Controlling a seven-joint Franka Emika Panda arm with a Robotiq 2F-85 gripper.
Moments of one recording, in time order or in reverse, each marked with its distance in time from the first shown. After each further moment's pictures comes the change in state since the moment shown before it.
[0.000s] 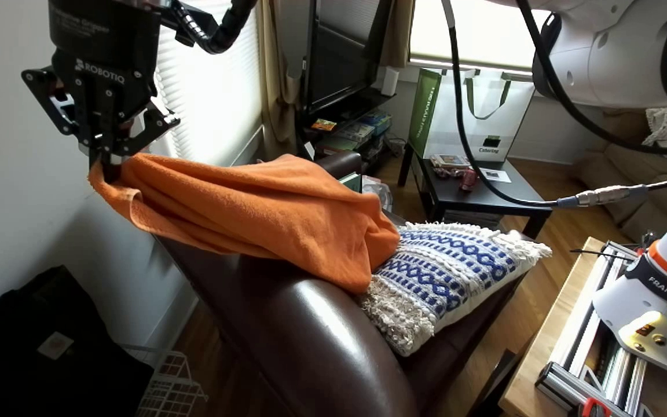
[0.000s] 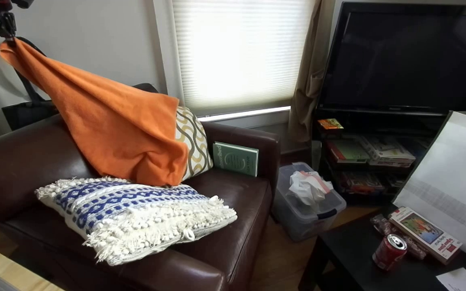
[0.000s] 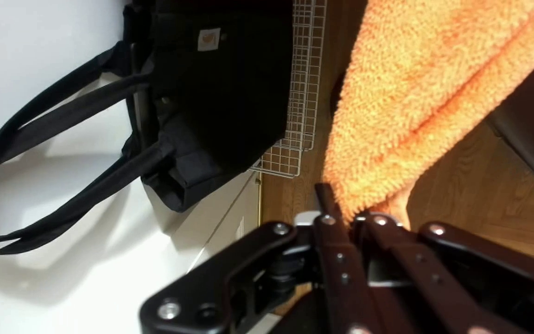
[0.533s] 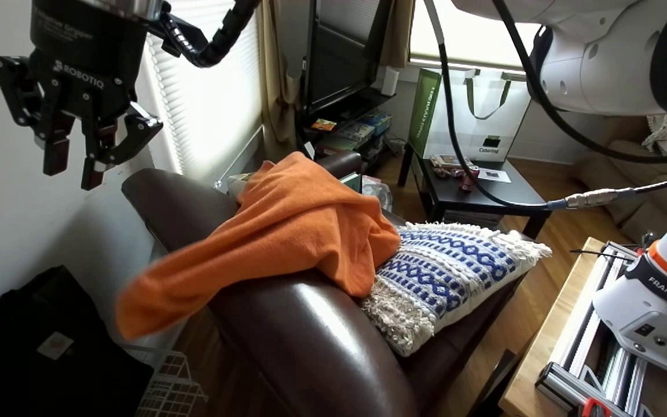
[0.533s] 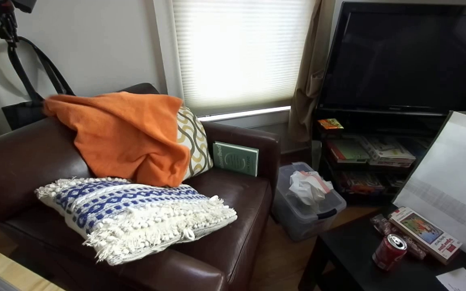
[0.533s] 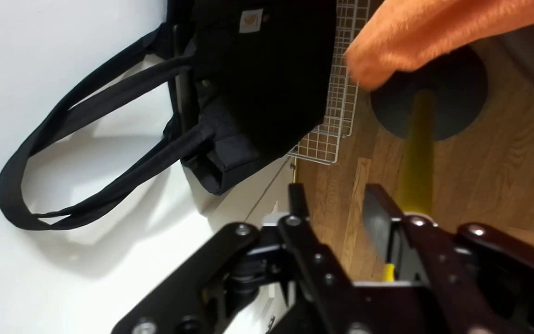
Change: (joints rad) arm -0.006 0.033 0.020 0.002 0.011 0.134 -0.008
